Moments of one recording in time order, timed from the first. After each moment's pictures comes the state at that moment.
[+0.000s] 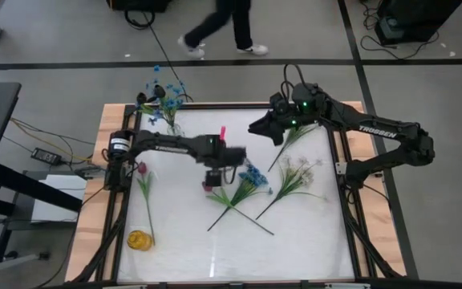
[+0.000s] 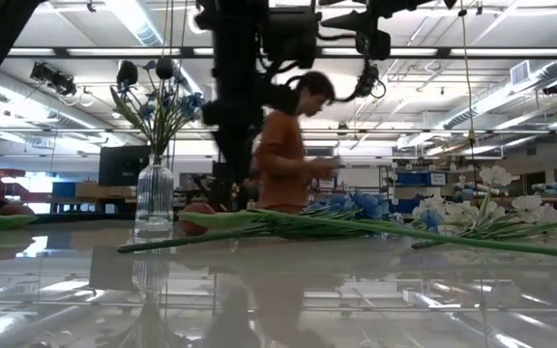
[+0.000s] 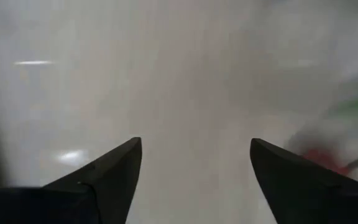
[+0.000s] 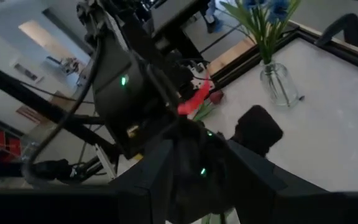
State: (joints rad) left arm 0.07 1.96 1.58 -1.06 -0.29 0.06; right arm -0.36 1.27 1.19 -0.26 -0.42 0.53
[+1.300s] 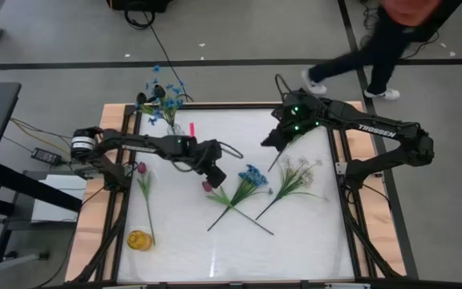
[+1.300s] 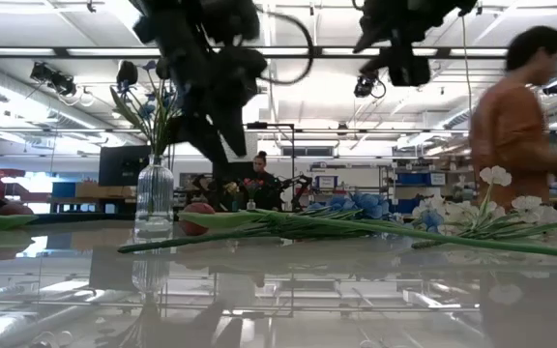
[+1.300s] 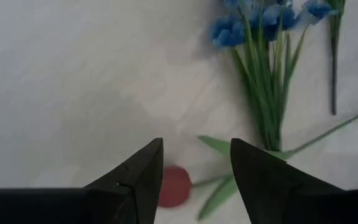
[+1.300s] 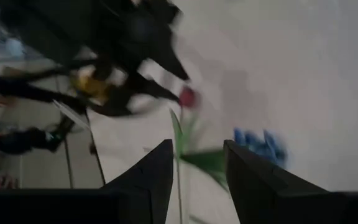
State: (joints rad) left arm 0.08 1.60 1.12 -0.57 0.04 -0.69; right arm -0.38 1.27 1.19 -0.67 -0.43 0.61
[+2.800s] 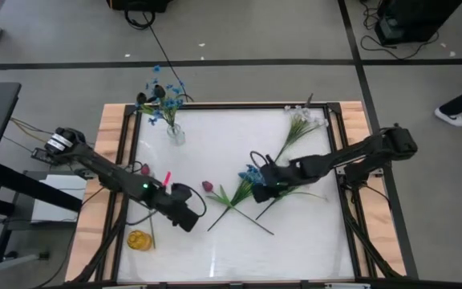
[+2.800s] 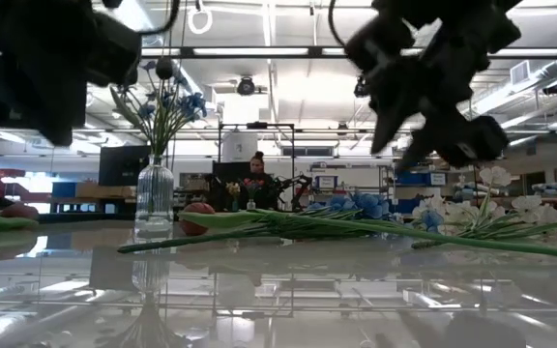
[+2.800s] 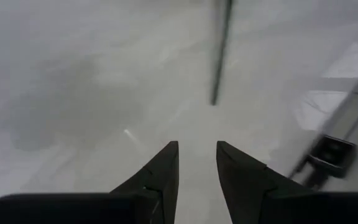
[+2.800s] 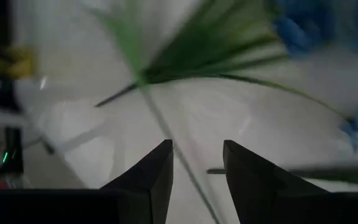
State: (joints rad) left arm -0.47 1.35 0.82 -0.47 -0.06 -1.42; right arm 0.14 1.50 0.84 -0.25 -0.10 1.38
